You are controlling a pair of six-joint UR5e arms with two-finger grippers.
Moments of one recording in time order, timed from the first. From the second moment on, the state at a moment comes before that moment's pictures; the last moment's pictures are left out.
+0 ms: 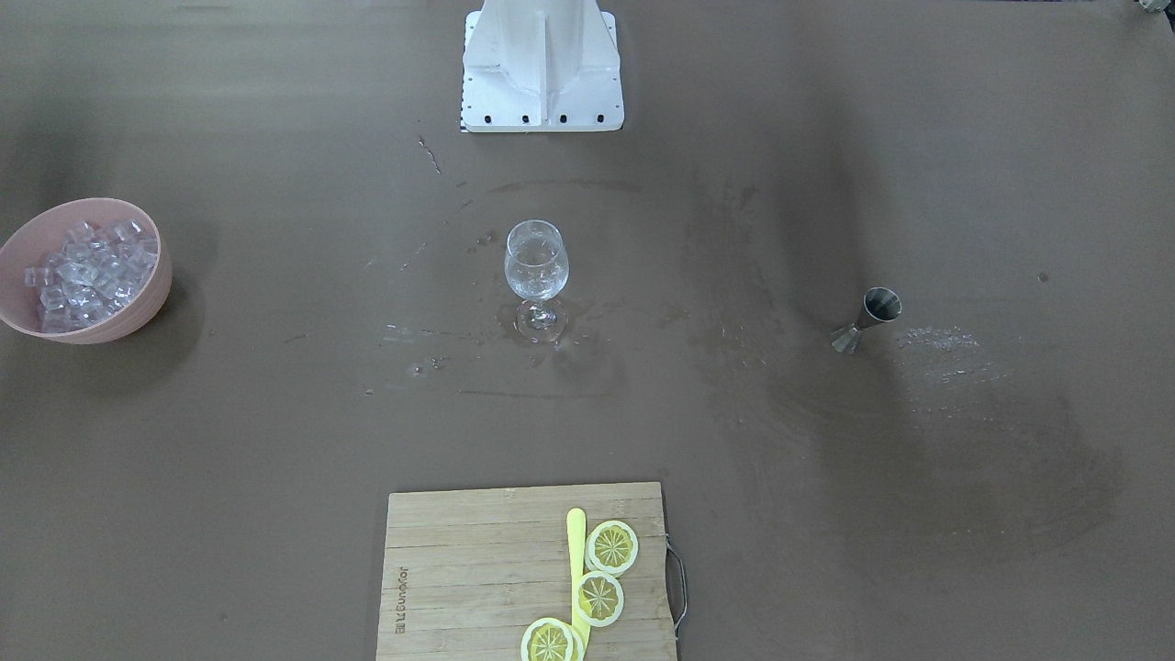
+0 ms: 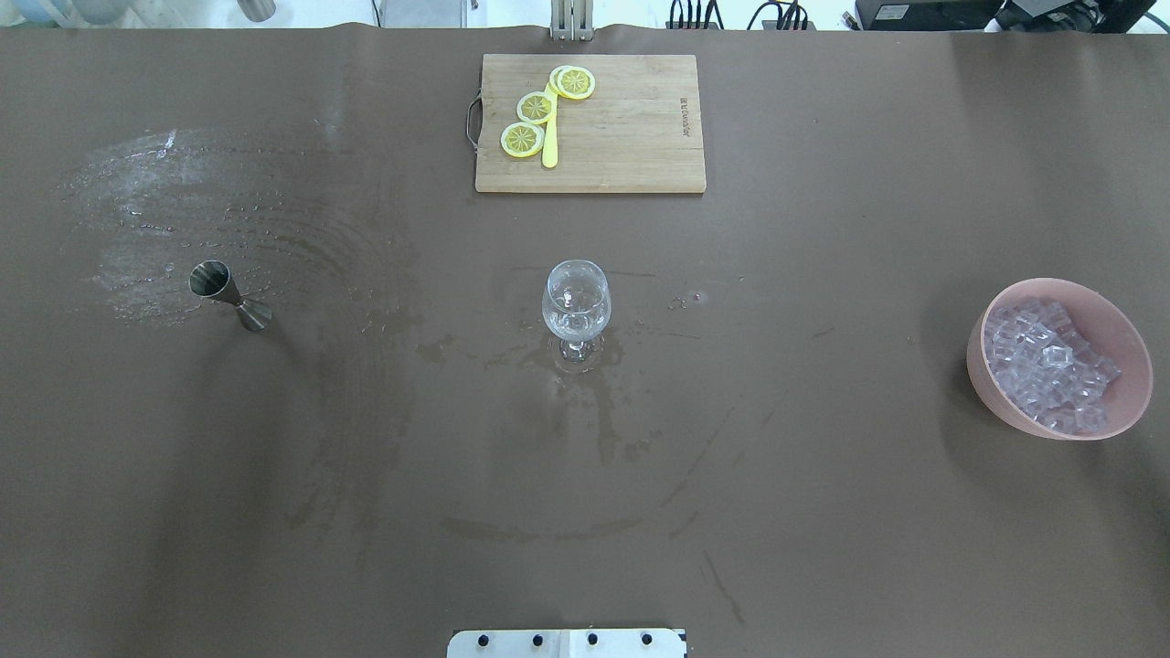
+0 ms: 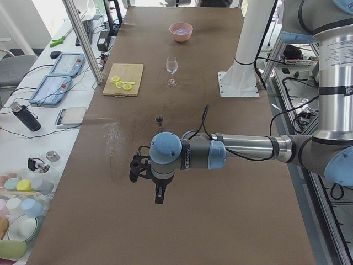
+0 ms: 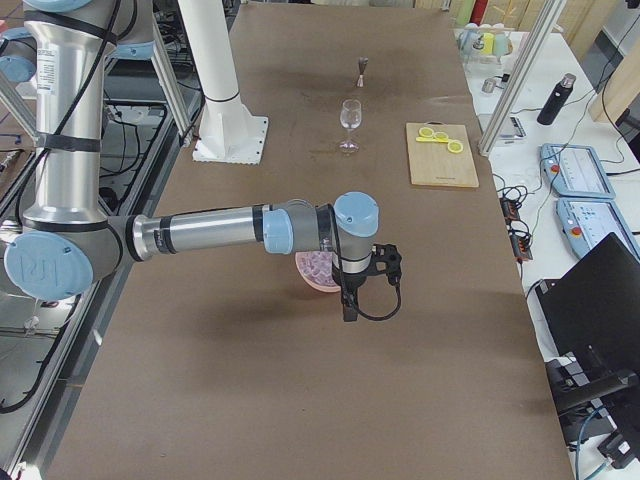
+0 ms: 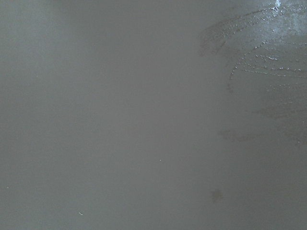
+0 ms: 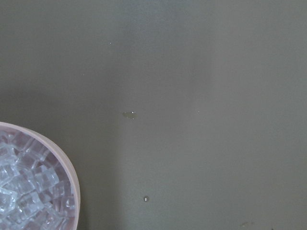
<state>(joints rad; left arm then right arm) -1.72 -1.45 -1.74 -1.55 -2.41 0.12 1.48 -1.68 1.83 -1.63 2.28 0.04</state>
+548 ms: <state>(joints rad) -1.72 -1.45 -1.75 -1.55 -2.41 0.12 1.48 -1.67 1.90 -1.62 2.27 0.04</state>
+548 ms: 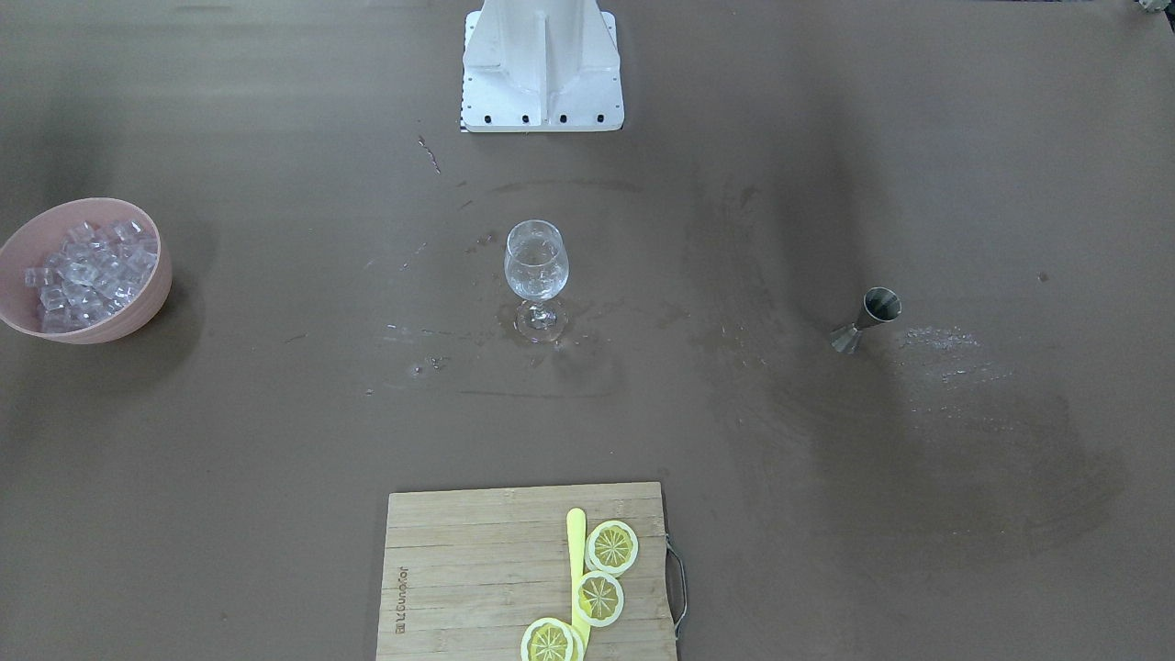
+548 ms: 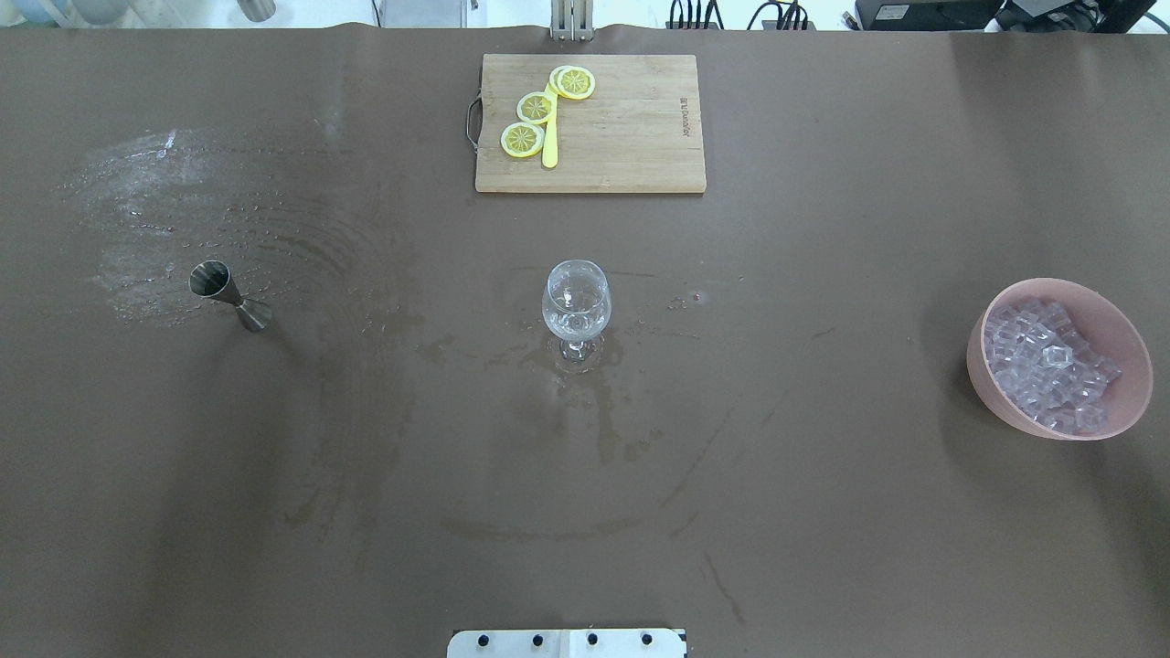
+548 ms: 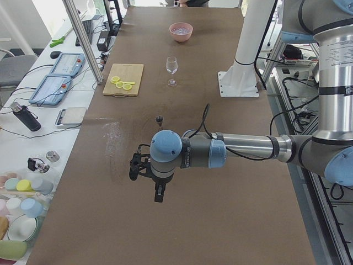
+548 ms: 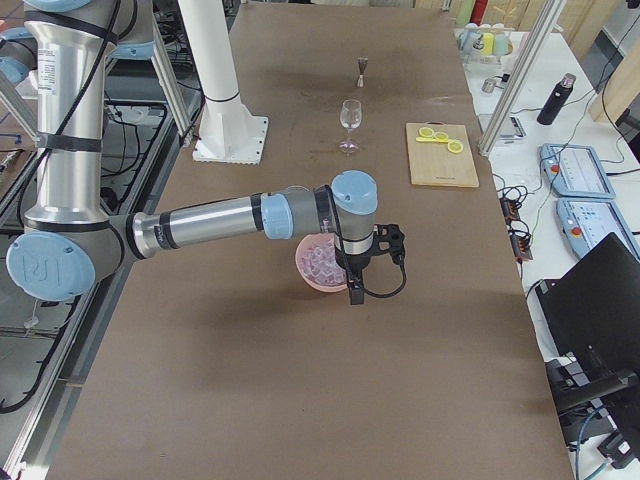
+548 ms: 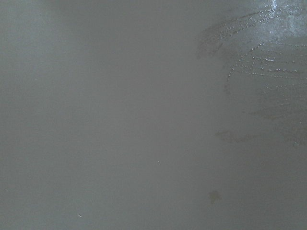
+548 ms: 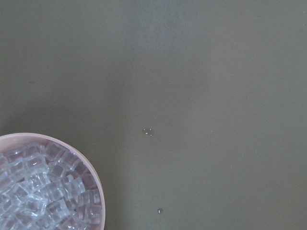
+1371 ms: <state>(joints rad) -1.71 -1.52 -1.68 -1.67 -2.49 0.11 1.48 -1.68 1.90 -1.63 2.27 0.04</state>
